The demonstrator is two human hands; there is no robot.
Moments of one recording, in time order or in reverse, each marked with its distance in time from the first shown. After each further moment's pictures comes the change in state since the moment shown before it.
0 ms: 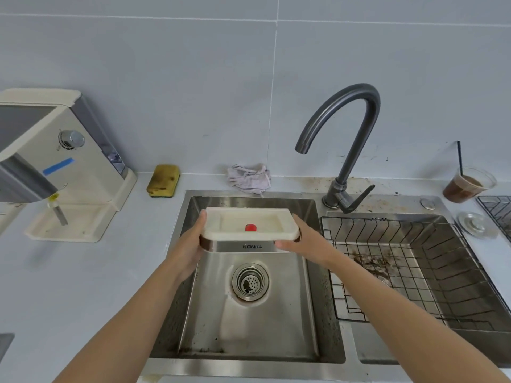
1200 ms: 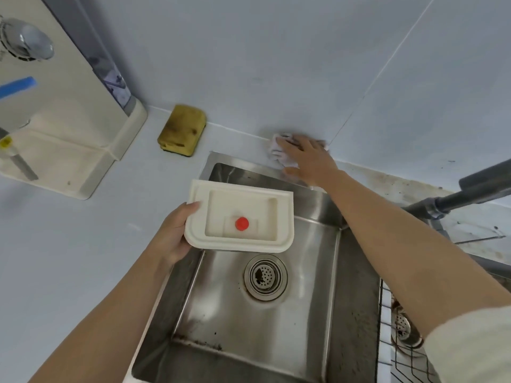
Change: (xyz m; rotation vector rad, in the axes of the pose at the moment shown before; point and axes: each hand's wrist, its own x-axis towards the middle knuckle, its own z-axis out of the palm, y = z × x) left_hand 0.108 -0.056 -0.101 -0.345 0.072 -0.049; right_hand 0.264 -0.024 0.001 -1.044 0.007 -0.278
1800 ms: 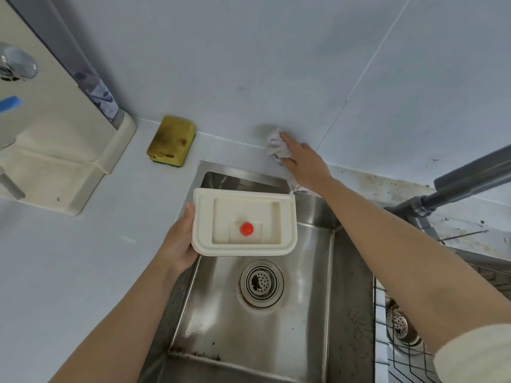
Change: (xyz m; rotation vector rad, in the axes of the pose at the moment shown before) left_hand 0.005 -0.003 0.027 -0.012 -0.015 0.005; right_hand -0.012 -0.008 -0.016 0.421 0.076 0.197
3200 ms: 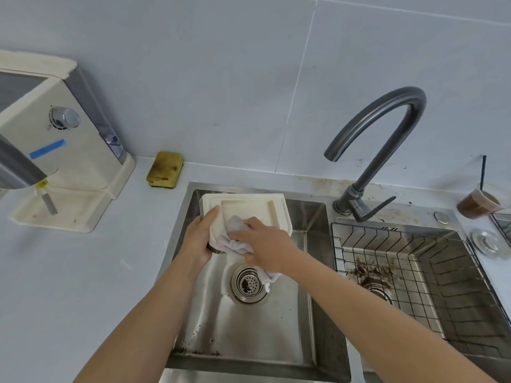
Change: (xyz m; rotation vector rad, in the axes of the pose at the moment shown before) left_hand -0.053 0.005 0.061 -0.044 0.102 -0.022; right_hand -0.203 -0.087 -0.002 -0.275 -0.264 -0.157
